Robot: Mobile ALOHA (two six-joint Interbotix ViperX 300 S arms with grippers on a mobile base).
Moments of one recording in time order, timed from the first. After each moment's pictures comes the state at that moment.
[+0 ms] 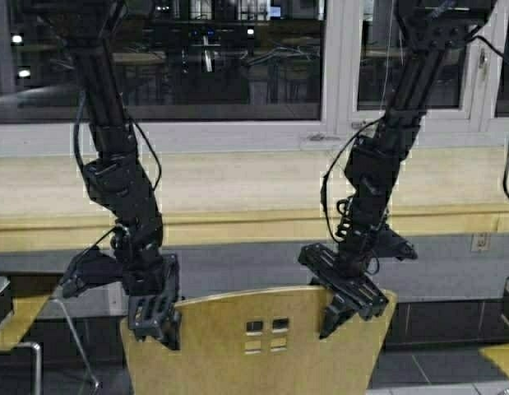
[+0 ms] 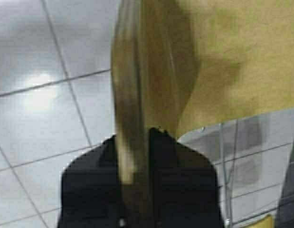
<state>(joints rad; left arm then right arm) -0.41 0.93 0.36 -1.27 -0.06 -0.63 0.35 1.02 0.15 0.67 0.23 0.52</state>
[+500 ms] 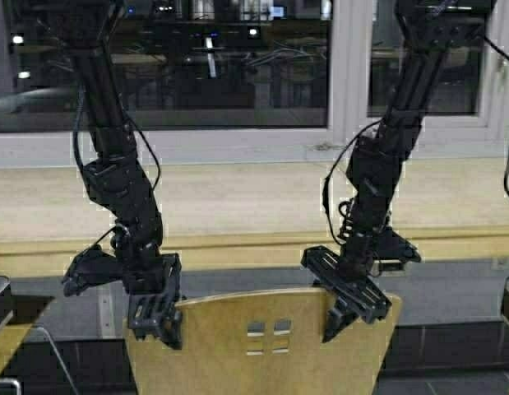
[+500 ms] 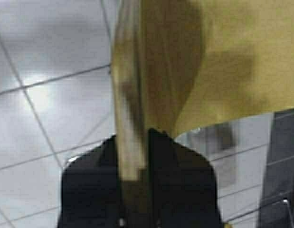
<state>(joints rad) -0.40 0.94 0.34 -1.27 -0.05 -0.60 0.35 1.02 0.18 0.67 0.22 0.52</state>
